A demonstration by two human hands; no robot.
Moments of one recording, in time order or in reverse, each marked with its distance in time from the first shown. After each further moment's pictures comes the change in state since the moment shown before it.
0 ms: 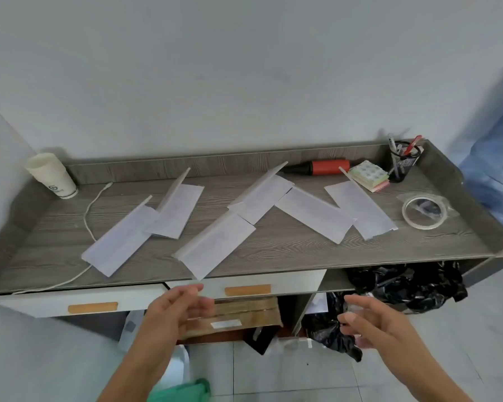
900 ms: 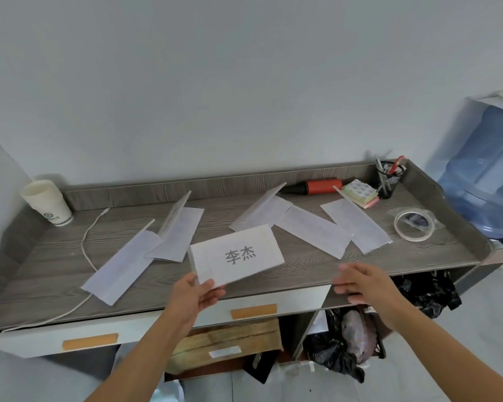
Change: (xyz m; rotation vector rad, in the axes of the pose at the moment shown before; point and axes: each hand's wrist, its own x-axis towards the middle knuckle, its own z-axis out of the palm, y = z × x) left_hand 0.113 -0.003 -0.007 -0.114 -0.176 -0.014; right_hand 0.079 -0.035 0.012 0.059 0.074 0.048
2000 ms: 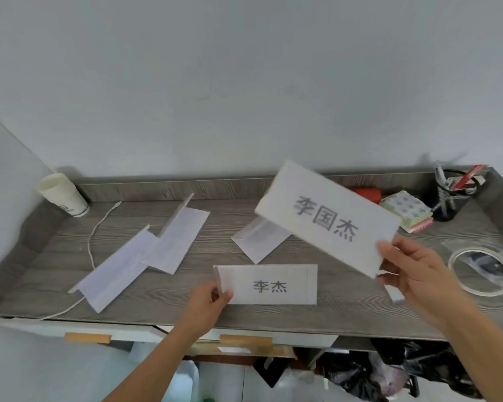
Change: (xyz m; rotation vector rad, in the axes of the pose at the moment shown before) left_hand 0.056 -0.005 0.069 0.784 0.121 0.123; right_hand 0.113 -0.072 -0.066 0.406 -0.319 -0.212
